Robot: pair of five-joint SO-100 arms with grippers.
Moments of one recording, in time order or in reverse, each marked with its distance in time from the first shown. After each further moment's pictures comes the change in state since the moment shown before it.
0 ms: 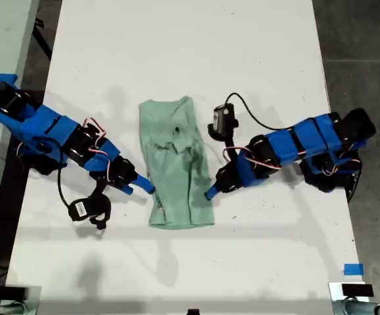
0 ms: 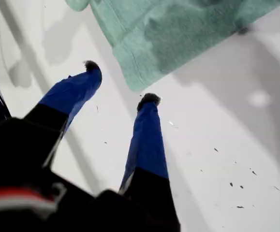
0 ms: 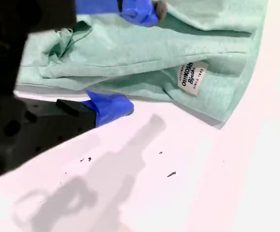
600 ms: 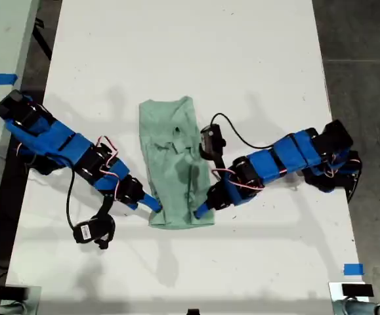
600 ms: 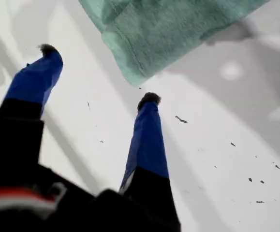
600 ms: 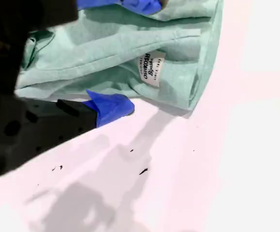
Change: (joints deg) arm 0 4.5 -16.8 -14.4 0.2 2.8; arm 1 -4.4 -18.7 -19.9 8.7 4.2
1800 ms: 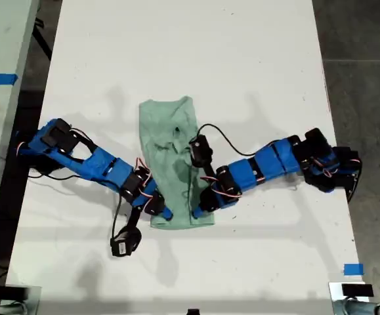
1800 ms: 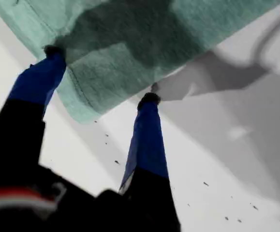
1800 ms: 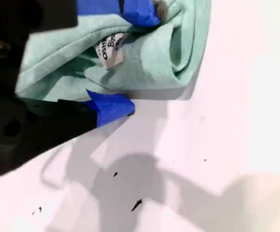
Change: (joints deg) arm 0 -4.0 -36.2 -31.0 10.7 12.9; arm 1 2.5 -15.4 -2.4 -4.7 -3.2
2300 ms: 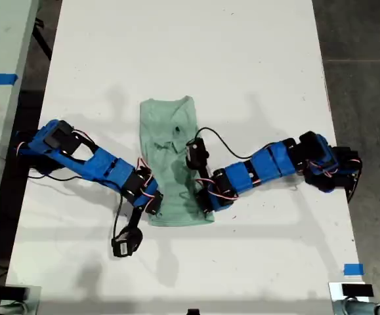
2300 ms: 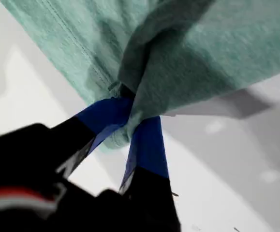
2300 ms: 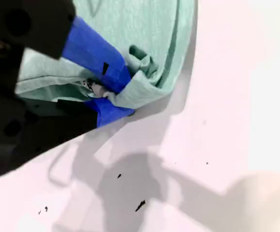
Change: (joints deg) arm 0 0.2 -1.5 -4.0 3.6 -0.3; arm 1 -0.2 -3.6 -4.0 -6.5 1.3
